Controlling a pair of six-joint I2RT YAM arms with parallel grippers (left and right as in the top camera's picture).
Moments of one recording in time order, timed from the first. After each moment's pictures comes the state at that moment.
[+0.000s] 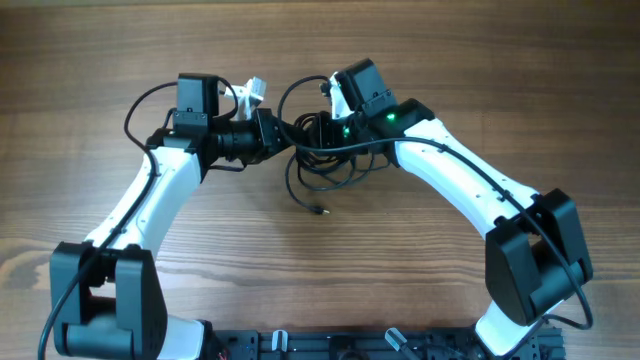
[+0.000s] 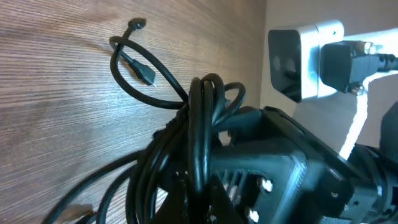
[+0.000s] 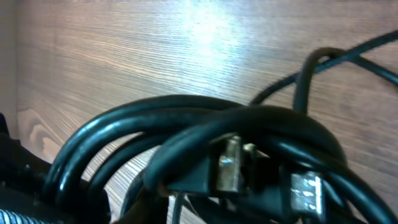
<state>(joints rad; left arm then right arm) -0.12 1.62 1.03 -0.35 0.95 -0.56 0.55 1.85 1.37 -0.52 -0.41 0.52</state>
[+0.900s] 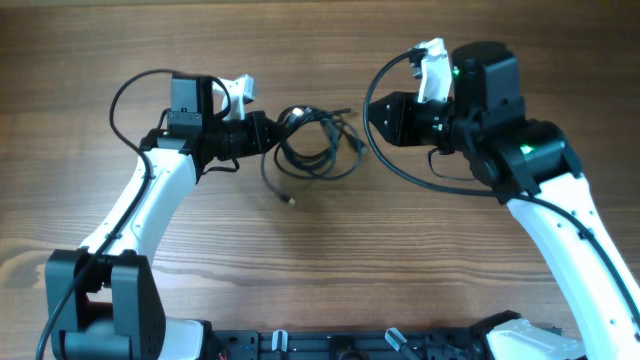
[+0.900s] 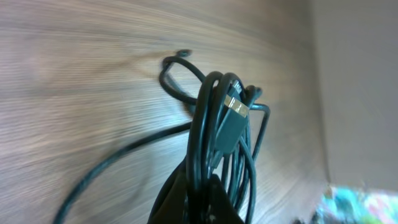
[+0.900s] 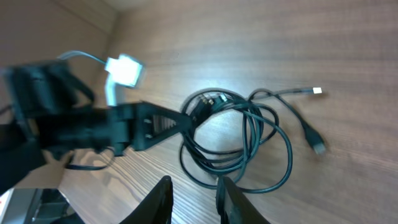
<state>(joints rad) -0.10 1.60 1.04 -0.37 0.76 -0.31 0.36 1.37 1.36 -0.73 -0.44 0.44</state>
